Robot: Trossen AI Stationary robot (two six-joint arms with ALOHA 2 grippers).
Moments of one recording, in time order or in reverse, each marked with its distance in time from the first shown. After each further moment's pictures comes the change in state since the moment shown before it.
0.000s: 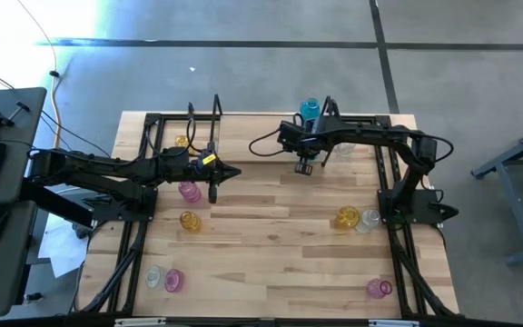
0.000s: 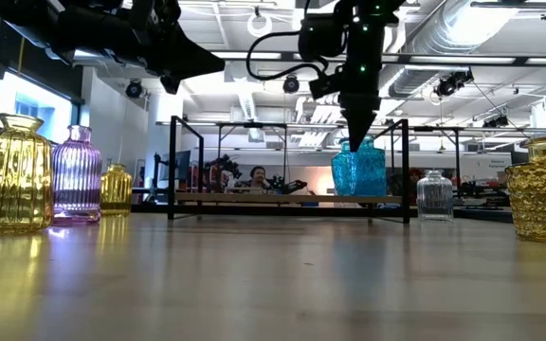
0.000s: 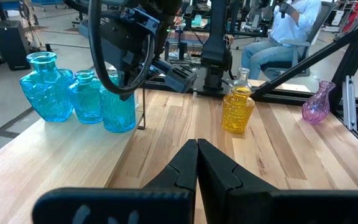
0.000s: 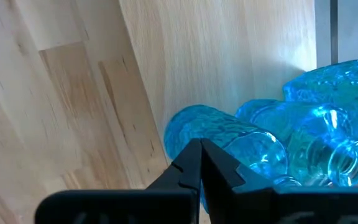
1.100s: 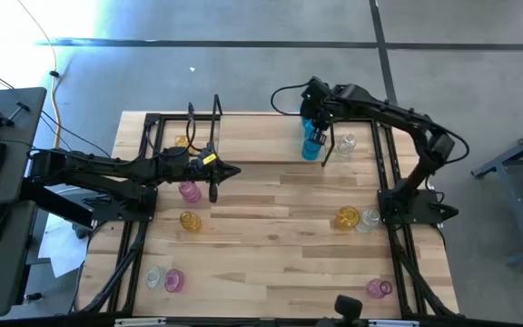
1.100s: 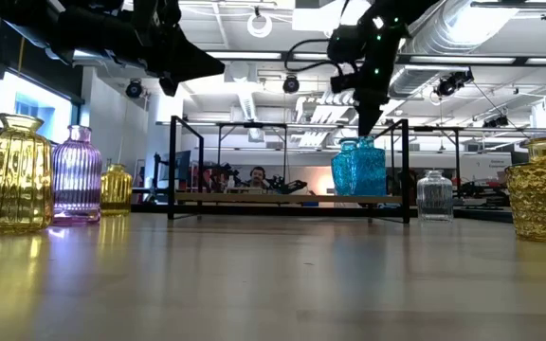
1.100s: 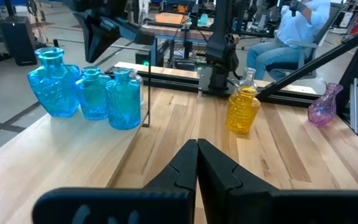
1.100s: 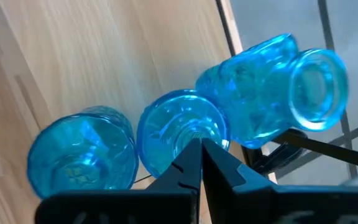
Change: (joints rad) left arm 0.001 0.000 0.000 -0.010 -0.022 -0.020; right arm -0.318 -0.098 0.006 0.083 -0.148 -0.262
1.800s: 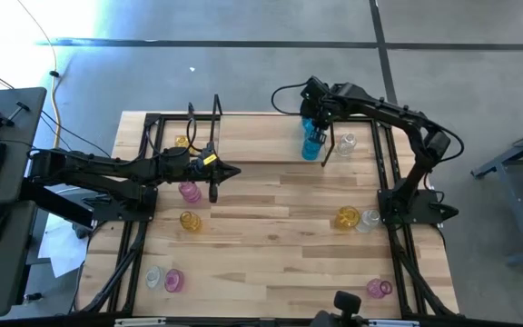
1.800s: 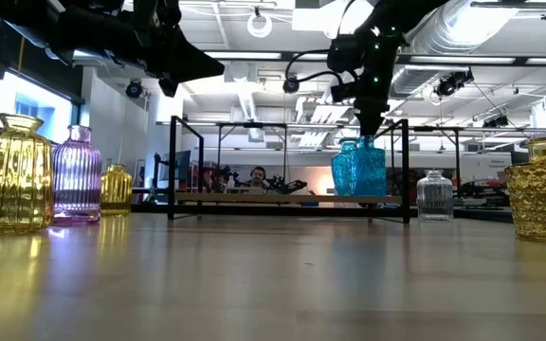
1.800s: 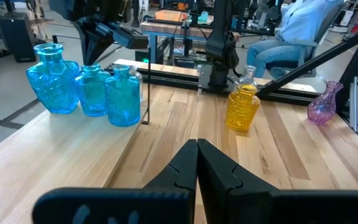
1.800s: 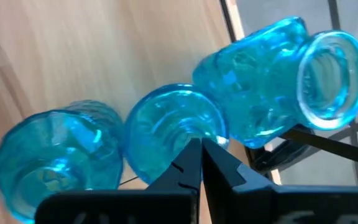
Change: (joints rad) left arm 0.000 0.000 0.000 -0.006 0.000 -0.005; right arm -0.028 0.035 -0.002 -0.001 -0.008 -0.012
